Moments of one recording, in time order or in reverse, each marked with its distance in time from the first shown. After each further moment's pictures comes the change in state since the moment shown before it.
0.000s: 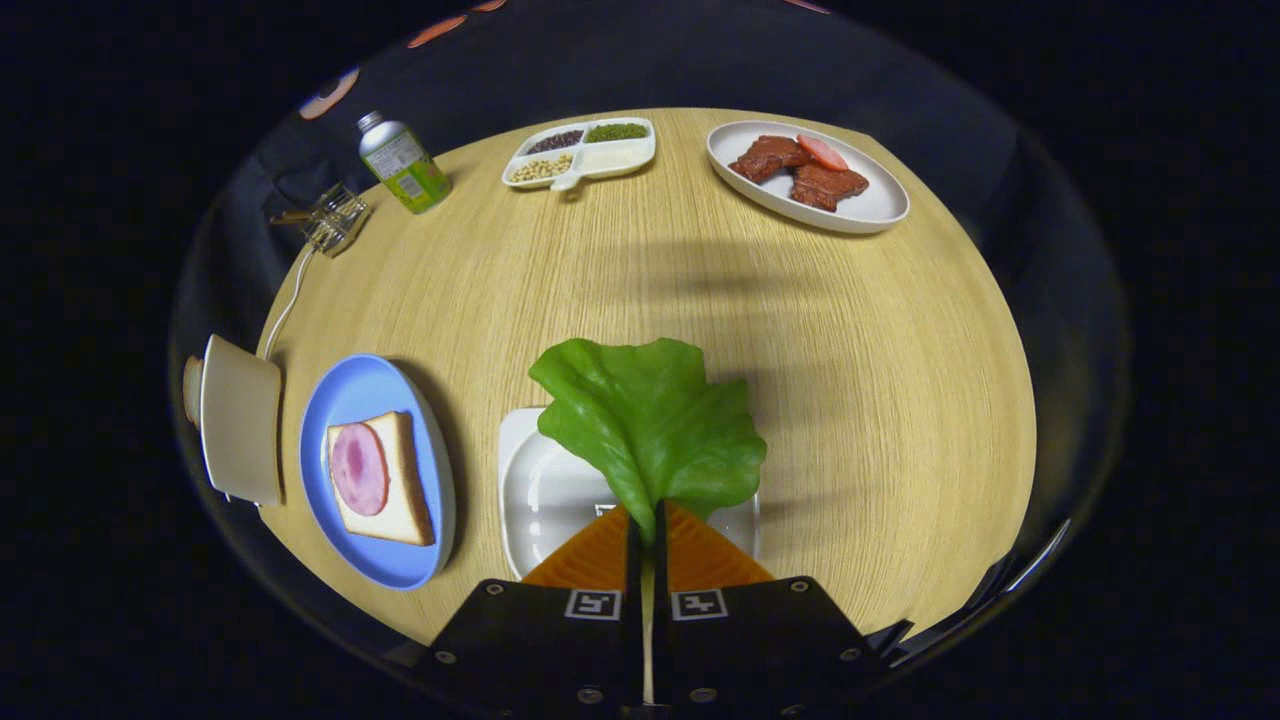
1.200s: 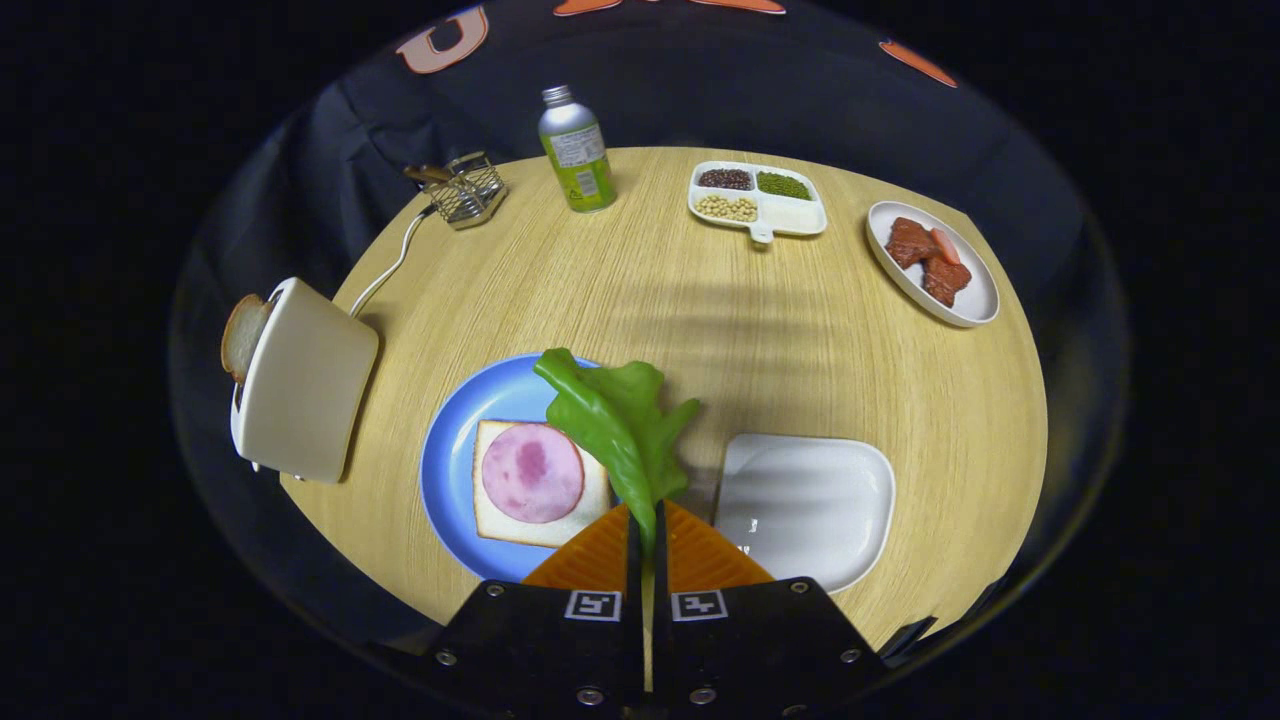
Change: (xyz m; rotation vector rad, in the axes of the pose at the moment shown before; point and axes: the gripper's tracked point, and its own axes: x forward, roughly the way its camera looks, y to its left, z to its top) arm -0.035 0.132 0.008 -0.170 -0.024 0.103
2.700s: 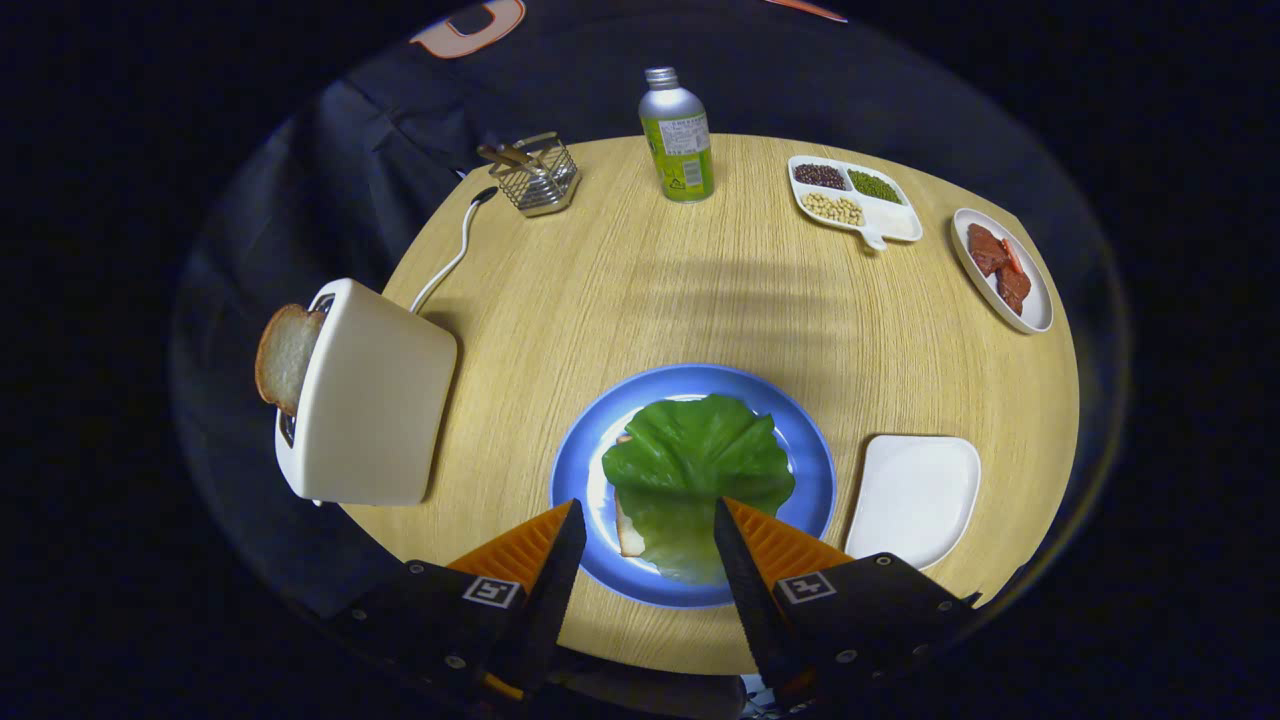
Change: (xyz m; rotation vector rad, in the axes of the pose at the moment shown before) arm -0.018 0.105 0.025 0.016 0.056 0.101
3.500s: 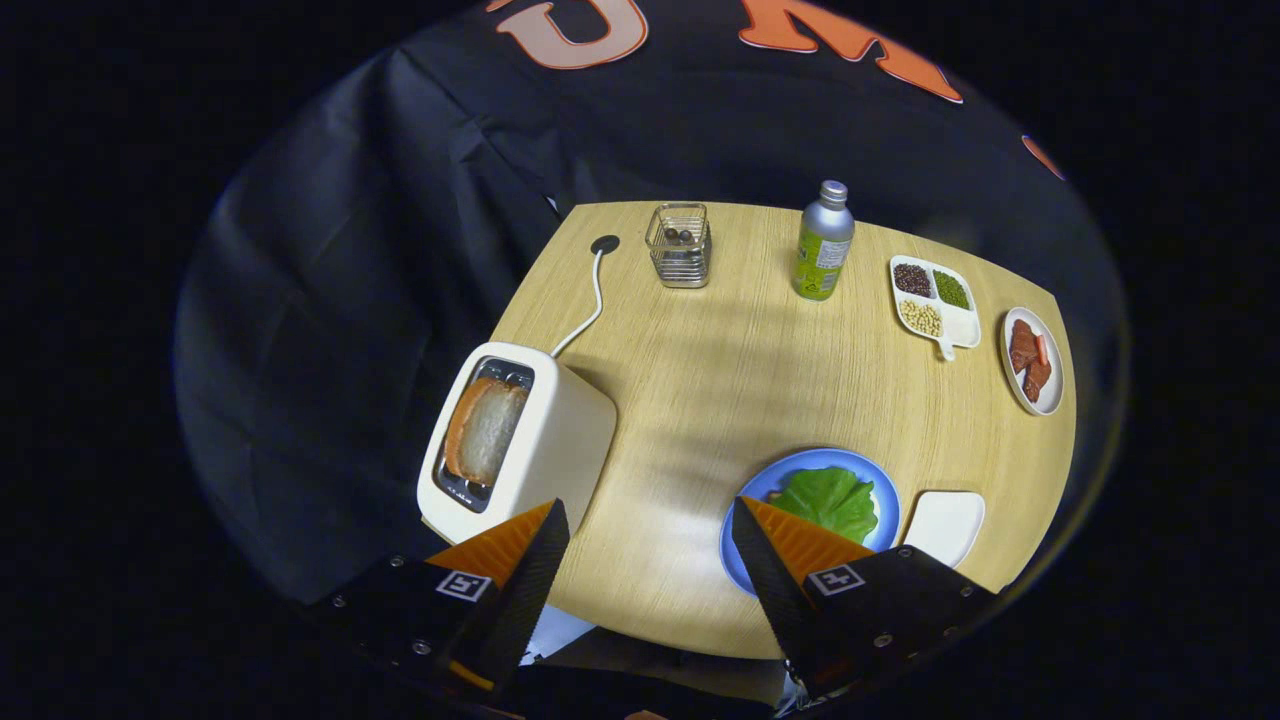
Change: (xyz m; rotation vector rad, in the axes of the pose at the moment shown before) arm -0.075 0.144 0.071 -0.079 -0.049 0.090
